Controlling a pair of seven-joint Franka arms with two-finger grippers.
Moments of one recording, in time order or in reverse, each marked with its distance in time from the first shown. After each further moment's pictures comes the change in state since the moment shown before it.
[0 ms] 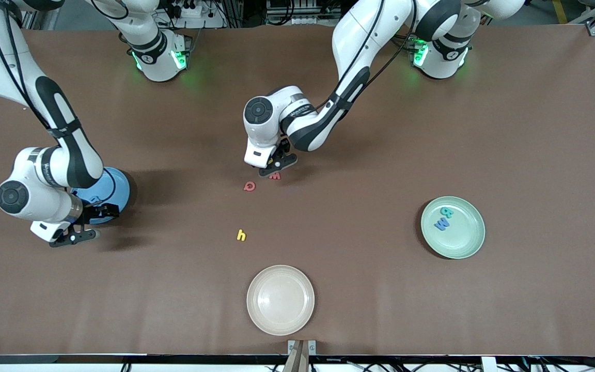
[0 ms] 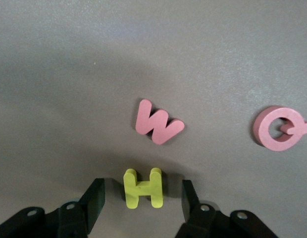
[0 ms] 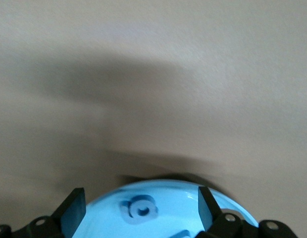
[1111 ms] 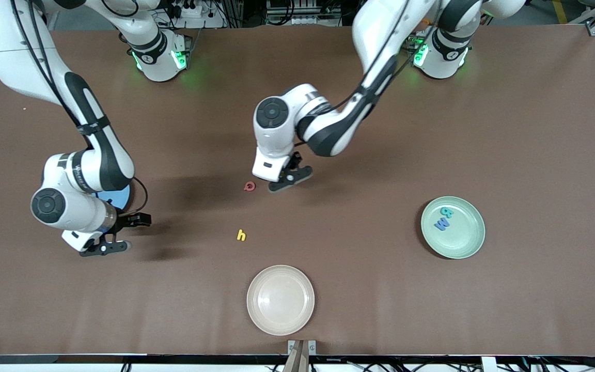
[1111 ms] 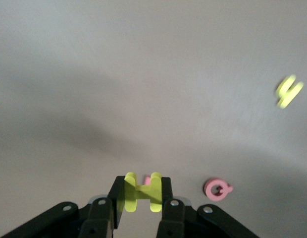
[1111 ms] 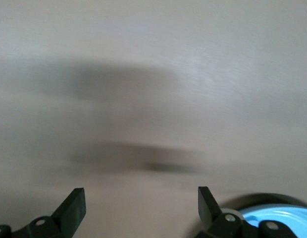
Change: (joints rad) left arm 0.127 -0.196 0.061 0.062 0.000 -0.210 0.180; right arm 0.195 0.003 0.017 0.112 0.077 -0.101 0.233
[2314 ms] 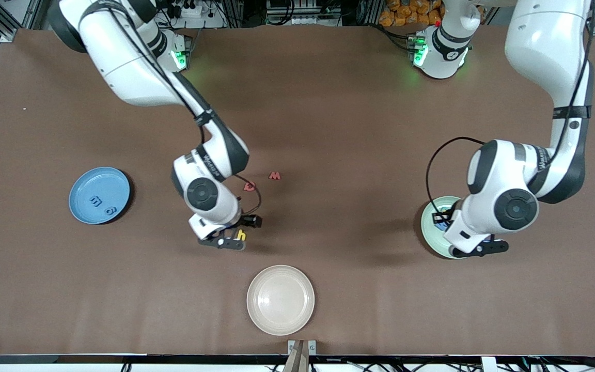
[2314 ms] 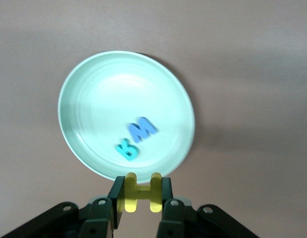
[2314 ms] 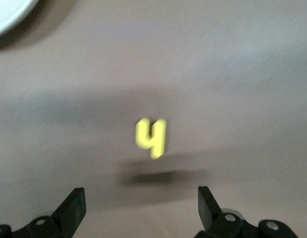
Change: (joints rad) left arm 0.634 -0.171 0.019 -0.282 0.056 -0.133 0.944; right arm 0.471 0.220 0.000 0.280 0.040 -0.007 0.712
